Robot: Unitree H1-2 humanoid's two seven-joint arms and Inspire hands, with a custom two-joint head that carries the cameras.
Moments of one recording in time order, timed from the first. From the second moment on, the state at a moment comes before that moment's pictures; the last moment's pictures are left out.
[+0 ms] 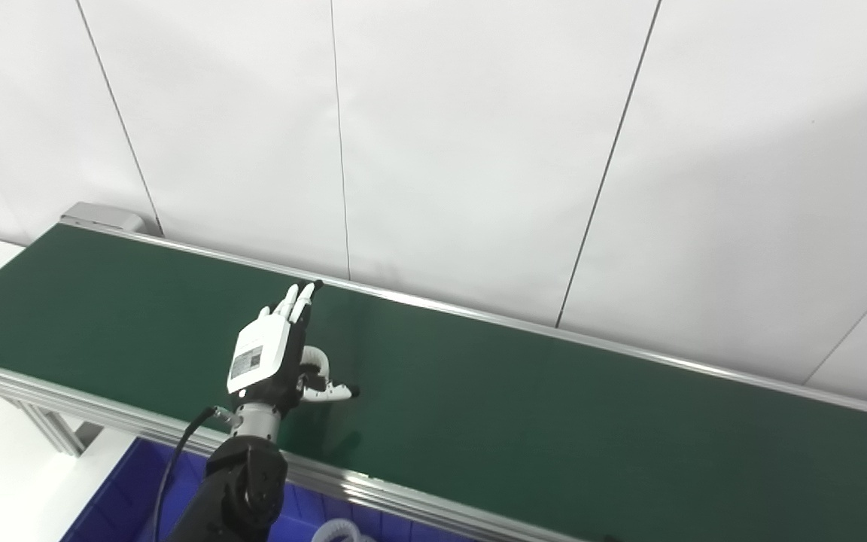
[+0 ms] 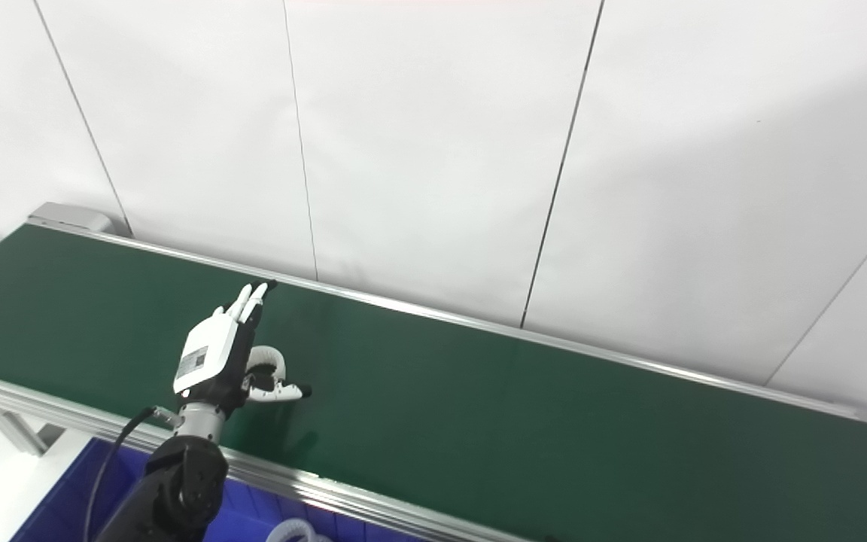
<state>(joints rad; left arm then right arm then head) -0.15 0.19 -0.07 0.22 0.75 0.13 0.29 0.38 -0.09 0.17 0.03 -0.25 -0.40 -0.05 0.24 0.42</state>
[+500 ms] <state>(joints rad) -0.19 0.20 -0.14 0.35 0.75 0.18 0.30 0.38 -0.09 0.17 0.02 -0.26 -0.40 -0.05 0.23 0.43</state>
